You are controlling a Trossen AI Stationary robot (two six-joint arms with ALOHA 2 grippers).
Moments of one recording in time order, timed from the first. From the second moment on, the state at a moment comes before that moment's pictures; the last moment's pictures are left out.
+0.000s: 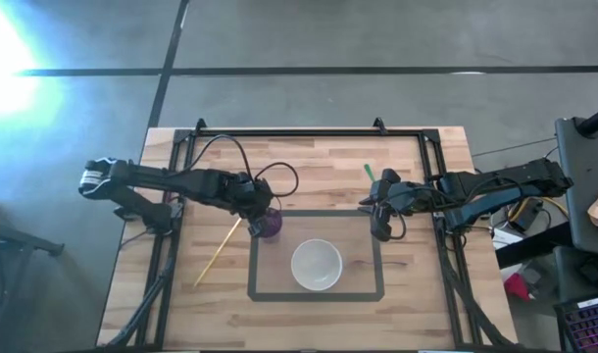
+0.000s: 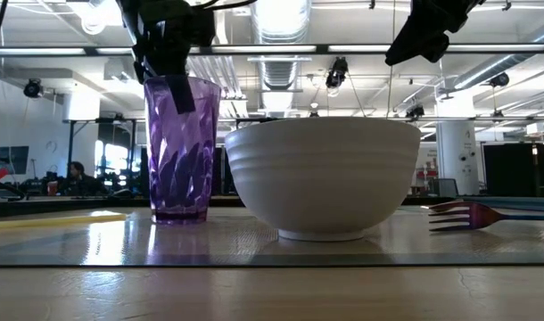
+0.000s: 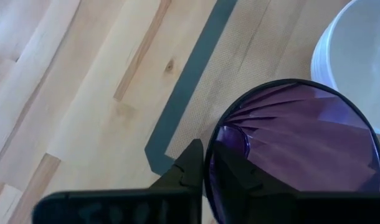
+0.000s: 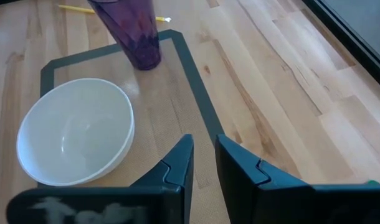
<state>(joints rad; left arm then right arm) -0.05 1.38 1.16 -0.86 -0.18 -0.45 0.17 1.06 0.92 -0.63 0.29 0.39</state>
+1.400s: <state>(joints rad) -0.05 1.27 1.36 -0.98 -0.18 -0.26 0.15 1.06 0.92 -0.66 0.45 0.48</state>
